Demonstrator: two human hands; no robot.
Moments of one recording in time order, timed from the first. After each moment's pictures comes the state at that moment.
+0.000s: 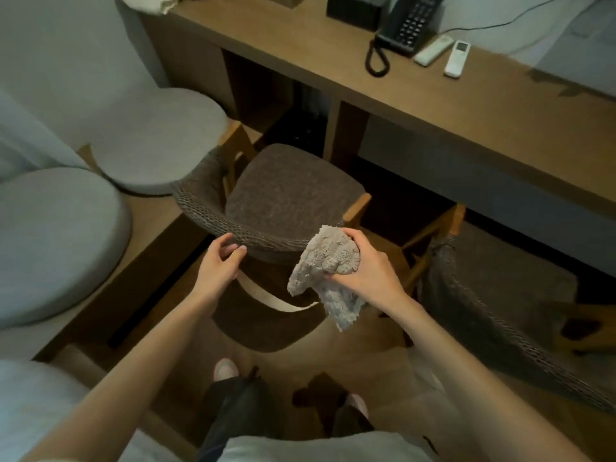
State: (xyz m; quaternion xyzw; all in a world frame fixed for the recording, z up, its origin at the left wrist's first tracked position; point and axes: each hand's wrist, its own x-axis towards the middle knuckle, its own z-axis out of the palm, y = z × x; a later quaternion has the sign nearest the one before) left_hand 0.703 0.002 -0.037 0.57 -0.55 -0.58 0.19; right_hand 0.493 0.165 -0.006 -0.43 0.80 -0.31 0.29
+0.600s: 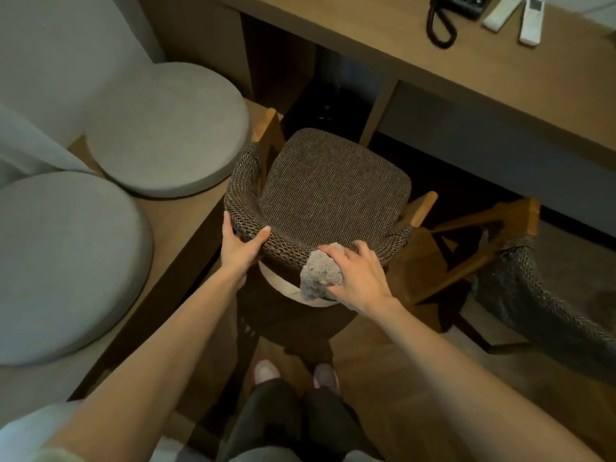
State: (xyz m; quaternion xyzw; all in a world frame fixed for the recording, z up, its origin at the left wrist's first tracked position) left_hand 0.737 -0.198 -0.101 0.56 -0.46 -0.66 0.19; right_hand 0.585 -0.021 -0.101 -0.53 0.83 -0.04 0.18
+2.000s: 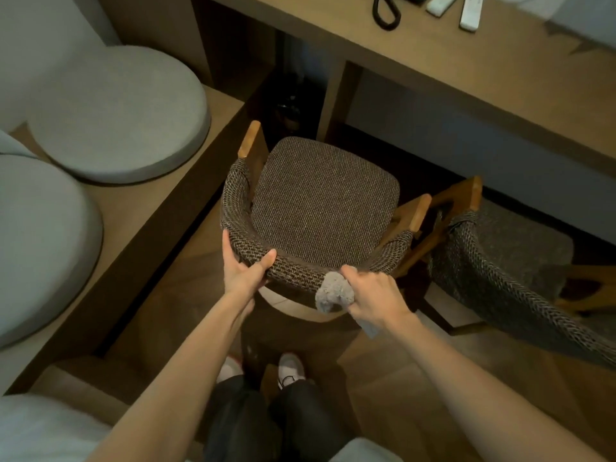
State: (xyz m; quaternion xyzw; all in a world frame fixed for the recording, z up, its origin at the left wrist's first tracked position) left_hand 0.701 -0.050 -0.126 0.53 -0.34 -0.74 0.23; right_hand 0.542 0.125 -0.100 -0.56 0.81 0.04 0.15
